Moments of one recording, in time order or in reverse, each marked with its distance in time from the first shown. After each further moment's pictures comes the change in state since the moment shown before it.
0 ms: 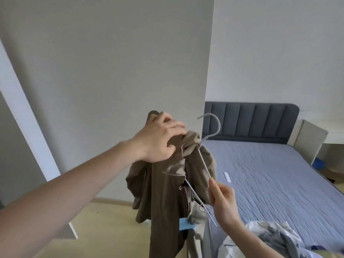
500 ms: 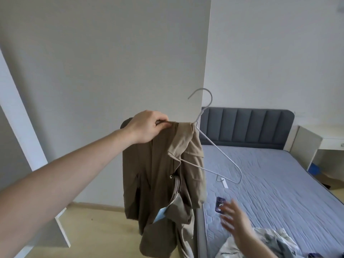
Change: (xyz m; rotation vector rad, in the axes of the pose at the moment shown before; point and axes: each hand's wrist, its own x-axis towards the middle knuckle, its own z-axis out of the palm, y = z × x) left_hand 0.042 -0.052 -0.003 -0.228 0.193 -0.138; right_hand 0.013 0.064 -0.055 0.236 0.230 0.827
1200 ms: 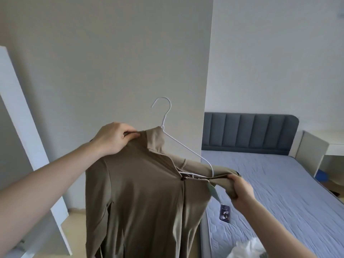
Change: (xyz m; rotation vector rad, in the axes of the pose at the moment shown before) left_hand -0.054 -0.081 -0.032 0.176 0.060 -0.175; right_hand 0.025 -0.097 0.036 0.187 0.139 -0.093
